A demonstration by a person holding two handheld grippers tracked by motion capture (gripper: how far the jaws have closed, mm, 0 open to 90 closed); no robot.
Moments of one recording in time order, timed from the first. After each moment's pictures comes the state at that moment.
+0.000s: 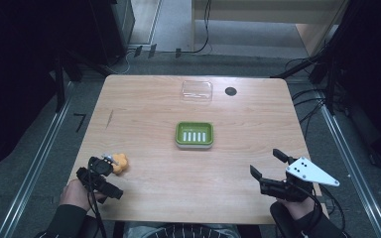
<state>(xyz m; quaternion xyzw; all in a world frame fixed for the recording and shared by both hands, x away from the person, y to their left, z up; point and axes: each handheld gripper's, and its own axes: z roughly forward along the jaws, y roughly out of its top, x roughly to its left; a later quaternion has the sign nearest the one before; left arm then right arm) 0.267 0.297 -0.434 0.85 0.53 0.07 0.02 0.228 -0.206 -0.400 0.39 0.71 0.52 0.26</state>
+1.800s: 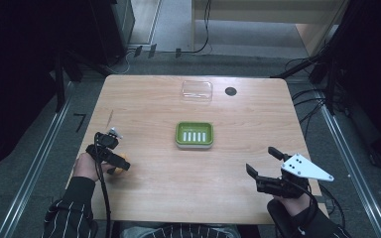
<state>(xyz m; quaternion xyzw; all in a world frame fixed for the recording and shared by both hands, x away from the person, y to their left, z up) 0.348 0.301 -0.438 0.82 0.56 0.05 0.07 0.236 -0.199 -0.400 0.38 0.72 0.52 0.25</state>
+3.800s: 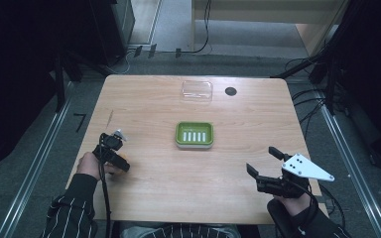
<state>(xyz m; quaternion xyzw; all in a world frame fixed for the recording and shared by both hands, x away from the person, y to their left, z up) 0.351 0.295 -0.447 0.84 0.54 0.04 0.04 0.237 -0.200 -0.400 0.38 0.72 0.53 0.25</state>
